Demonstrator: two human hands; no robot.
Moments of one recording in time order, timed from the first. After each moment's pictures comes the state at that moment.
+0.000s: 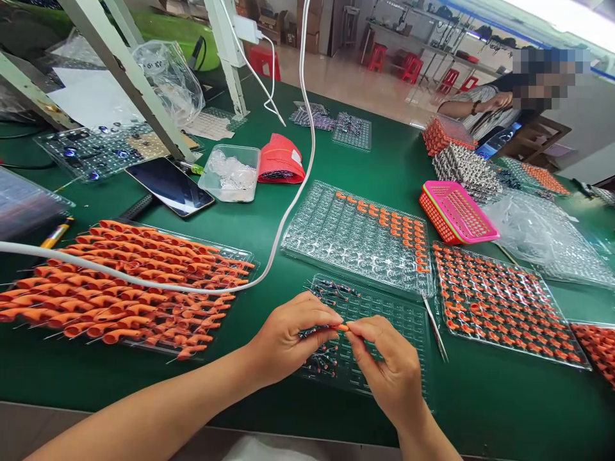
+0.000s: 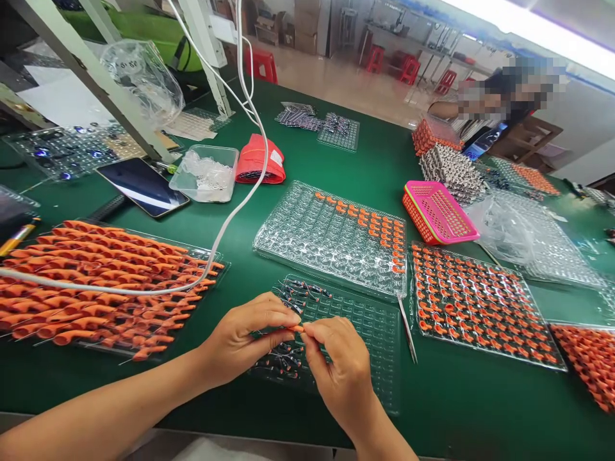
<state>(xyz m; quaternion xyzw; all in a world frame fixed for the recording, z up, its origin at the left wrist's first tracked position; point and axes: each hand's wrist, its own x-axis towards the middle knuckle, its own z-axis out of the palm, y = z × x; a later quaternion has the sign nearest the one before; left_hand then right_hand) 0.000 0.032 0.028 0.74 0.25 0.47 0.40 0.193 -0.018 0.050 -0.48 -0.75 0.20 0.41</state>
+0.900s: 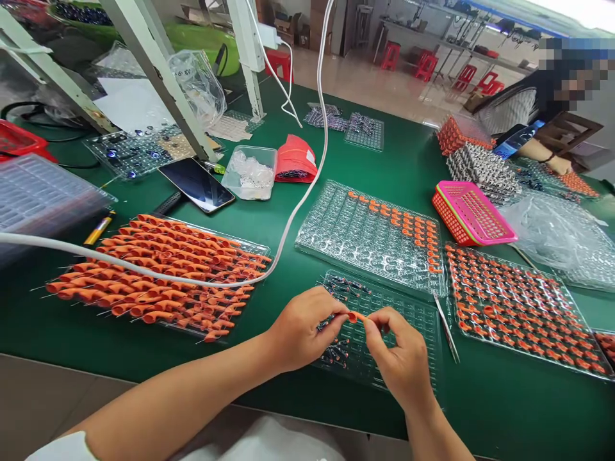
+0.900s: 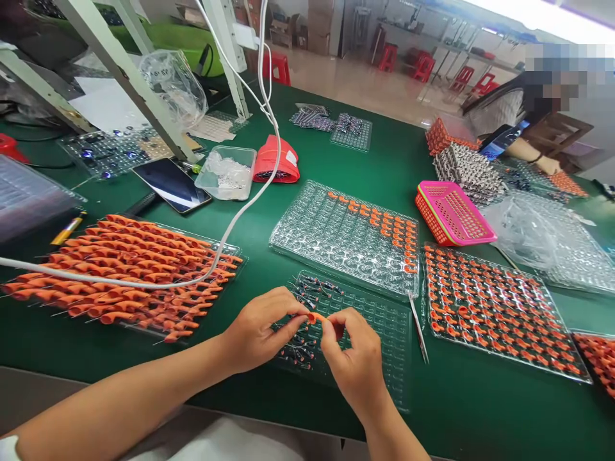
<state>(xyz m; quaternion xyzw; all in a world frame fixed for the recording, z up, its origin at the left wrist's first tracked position) -0.001 0.029 0.030 0.79 0.31 0.43 0.30 0.189 -0.017 0.052 -0.58 -0.69 0.23 0.37</state>
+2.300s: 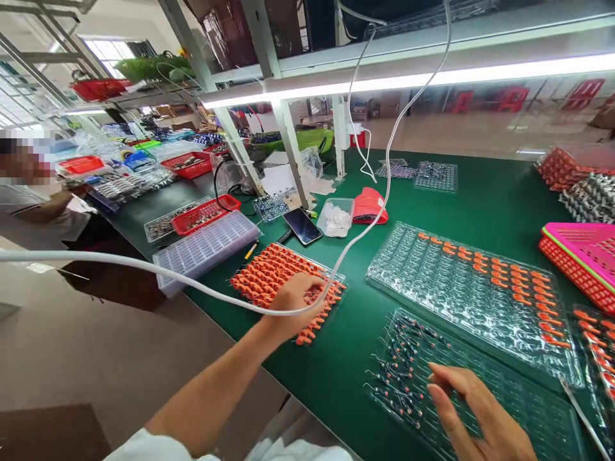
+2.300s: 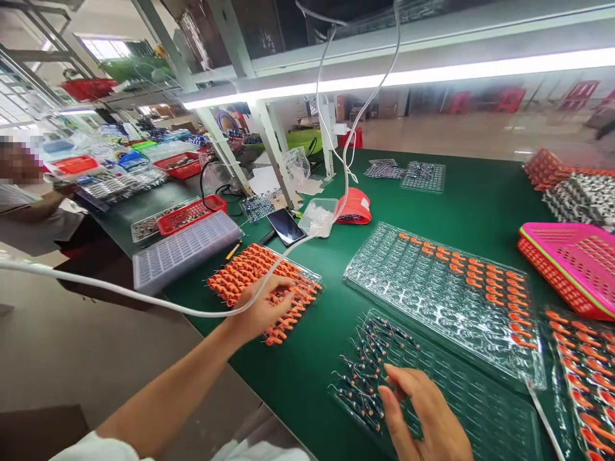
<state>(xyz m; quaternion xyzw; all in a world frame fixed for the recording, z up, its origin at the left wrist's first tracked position) -0.126 0.029 0.063 0.72 0.60 0.35 0.07 0.198 -0.023 0.033 -0.47 -0.77 0.15 0.40</state>
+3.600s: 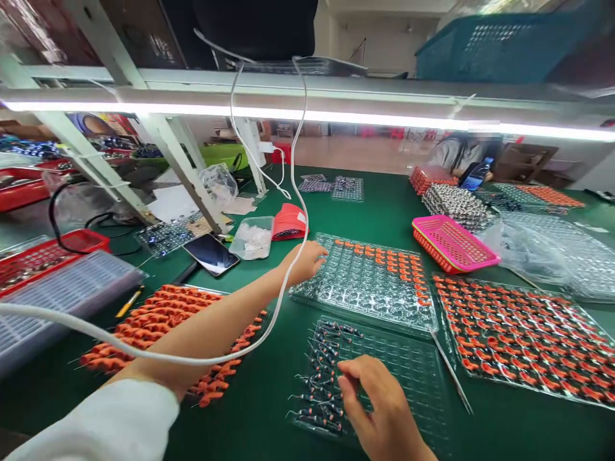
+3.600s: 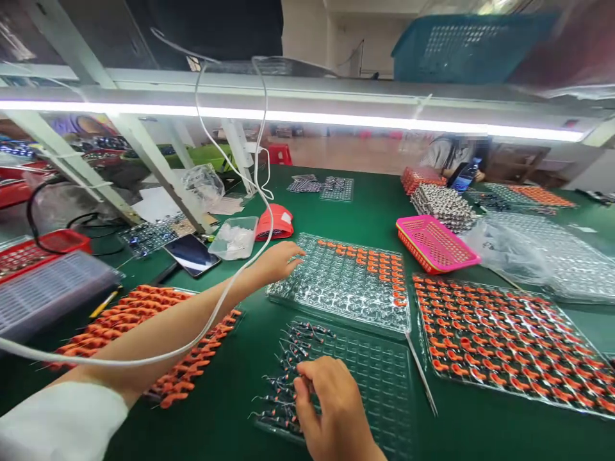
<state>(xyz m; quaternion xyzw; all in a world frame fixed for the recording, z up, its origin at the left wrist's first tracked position) 0.001 0.220 0.060 0.88 0.45 0.16 0.09 0.189 -0.022 0.038 -0.44 -0.77 0.12 0.44</state>
